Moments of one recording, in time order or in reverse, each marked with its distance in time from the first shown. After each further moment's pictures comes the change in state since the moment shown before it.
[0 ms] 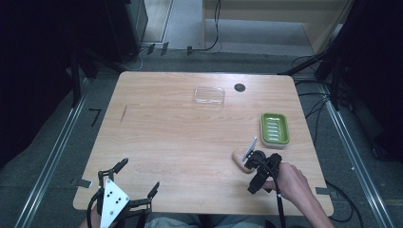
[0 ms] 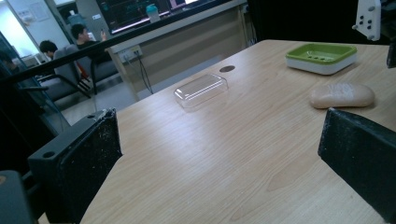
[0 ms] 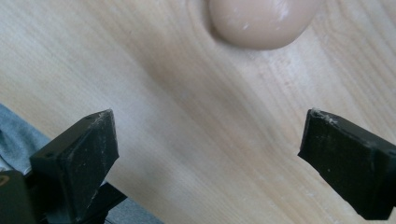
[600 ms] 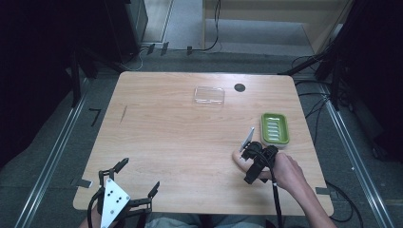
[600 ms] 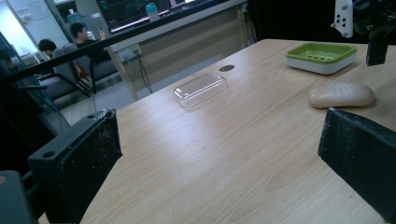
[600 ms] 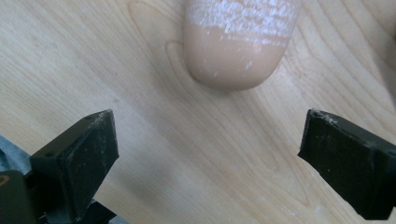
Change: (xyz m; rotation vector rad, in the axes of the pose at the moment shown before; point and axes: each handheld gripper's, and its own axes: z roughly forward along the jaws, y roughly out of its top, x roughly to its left) left arm 0.000 0.000 0.001 0.004 -0.001 0.001; right arm -0.014 0.022 -0.004 -0.011 0.015 0.018
